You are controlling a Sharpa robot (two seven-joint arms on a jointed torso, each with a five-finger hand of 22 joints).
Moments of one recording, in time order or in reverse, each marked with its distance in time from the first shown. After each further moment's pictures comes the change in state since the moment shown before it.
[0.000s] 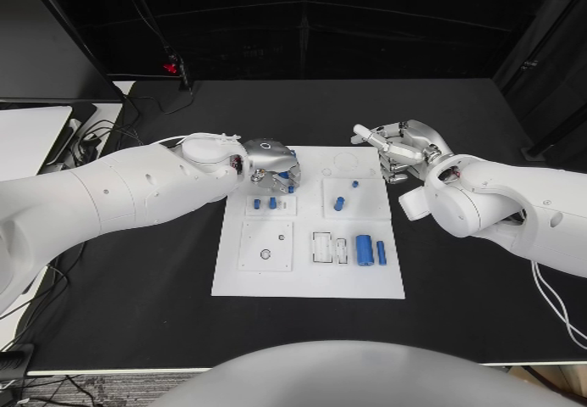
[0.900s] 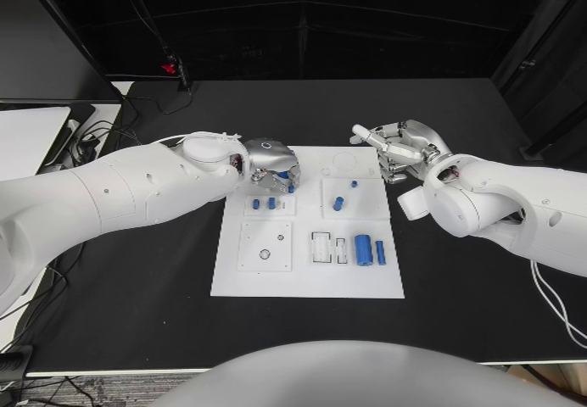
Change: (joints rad) left arm 0.002 0.008 0.003 -0.004 -0.001 0.019 -0.006; left_hand 0.000 0.000 0.020 0.000 -0.009 0.020 -0.005 0.000 0.000 0.018 -0.003 -0.008 -0.002 0.000 0.000 0.000 0.000 0.000 0.000 0.000 0.000 0.000; right arm 0.000 -0.002 0.000 0.001 0.000 0.003 -0.001; right_hand 0.000 0.000 0.000 0.000 0.000 0.000 0.000 0.000 0.000 0.000 0.000 0.000 0.000 0.000 0.000 0.000 0.000 0.000 0.000 0.000 0.000 0.000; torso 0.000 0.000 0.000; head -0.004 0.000
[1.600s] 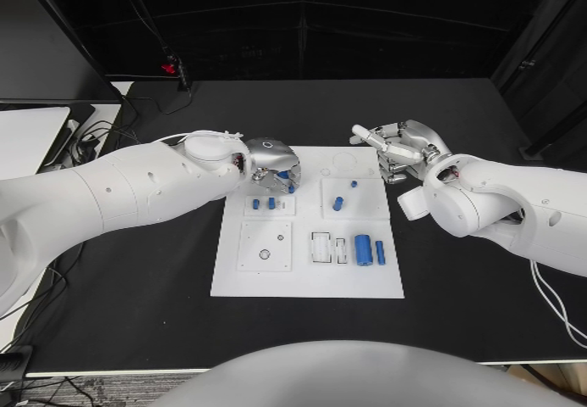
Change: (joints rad) left arm 0.002 0.009 0.002 -0.006 0.001 0.016 -0.005; left_hand 0.000 0.000 0.022 0.000 -0.004 0.039 -0.003 0.000 0.000 0.033 -0.004 0.000 -0.001 0.004 -0.004 0.000 0.000 0.000 0.000 0.000 0.000 0.000; right arm 0.000 0.000 0.000 0.000 0.001 0.001 -0.001; right_hand 0.000 0.000 0.000 0.000 0.000 0.000 0.000 0.000 0.000 0.000 0.000 0.000 0.000 0.000 0.000 0.000 0.000 0.000 0.000 0.000 0.000 0.000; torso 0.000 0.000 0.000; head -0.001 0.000
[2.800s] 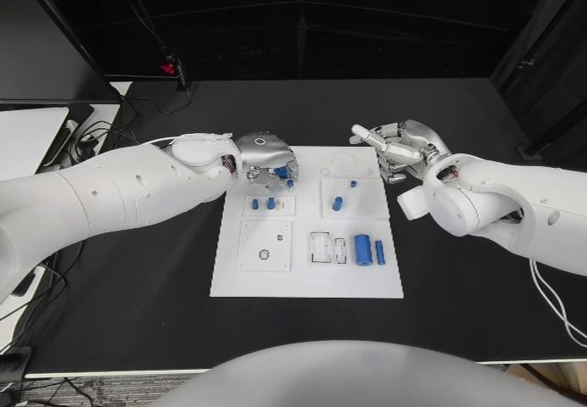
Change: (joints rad) left arm 0.008 -0.049 -0.006 0.042 -0.009 -0.165 0.045; left_hand -0.020 0.001 0.030 0.003 0.000 0.040 -0.001 0.000 0.008 0.044 0.002 -0.009 0.002 -0.004 -0.004 0.000 0.000 0.000 0.000 -0.007 0.000 0.001; right arm 0.000 0.000 0.000 -0.005 0.000 0.000 -0.002; right_hand 0.000 0.000 0.000 0.000 0.000 0.000 0.000 0.000 0.000 0.000 0.000 0.000 0.000 0.000 0.000 0.000 0.000 0.000 0.000 0.000 0.000 0.000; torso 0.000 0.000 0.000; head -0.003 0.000
